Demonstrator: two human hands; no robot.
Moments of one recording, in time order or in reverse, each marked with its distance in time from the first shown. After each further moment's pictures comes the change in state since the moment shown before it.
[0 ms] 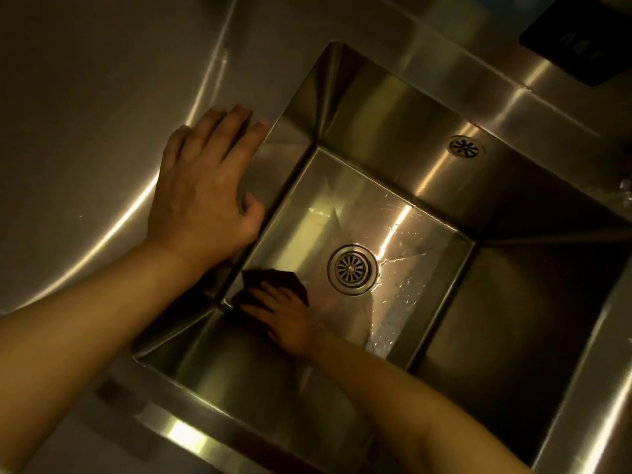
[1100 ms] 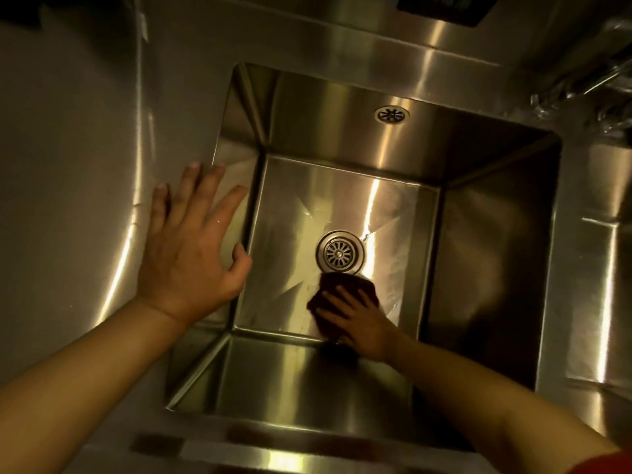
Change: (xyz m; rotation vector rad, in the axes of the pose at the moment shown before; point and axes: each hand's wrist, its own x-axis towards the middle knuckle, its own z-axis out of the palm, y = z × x) left_hand -0.003 -0.004 -0.003 -0.037 -0.167 0.283; right_hand -0.124 0.014 0.001 -0.034 -0.049 0.433
